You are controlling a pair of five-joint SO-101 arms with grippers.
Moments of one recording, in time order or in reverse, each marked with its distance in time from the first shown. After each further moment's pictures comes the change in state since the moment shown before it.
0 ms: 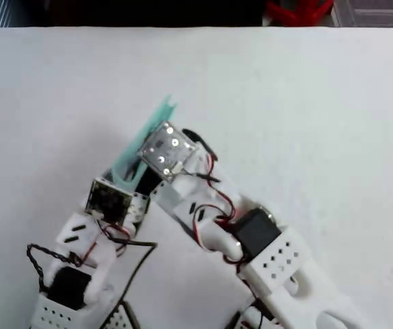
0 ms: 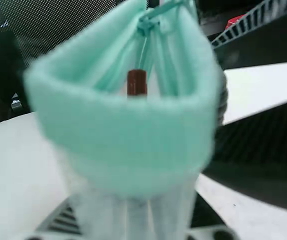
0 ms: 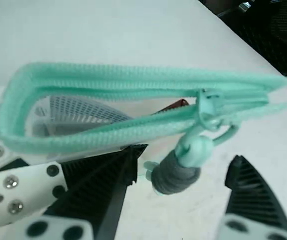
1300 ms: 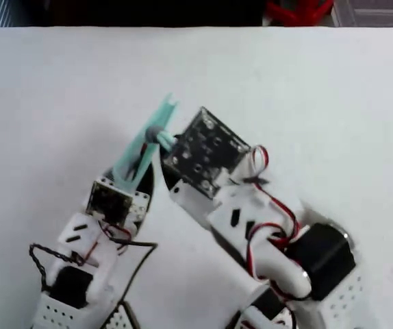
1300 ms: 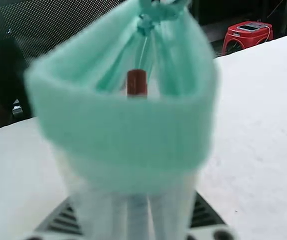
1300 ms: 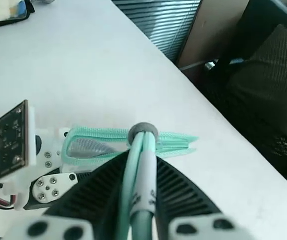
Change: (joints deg) left arm 0.1 -0.1 2.3 -3.3 0.0; right arm 0.9 4.4 -41.5 28.8 5.9
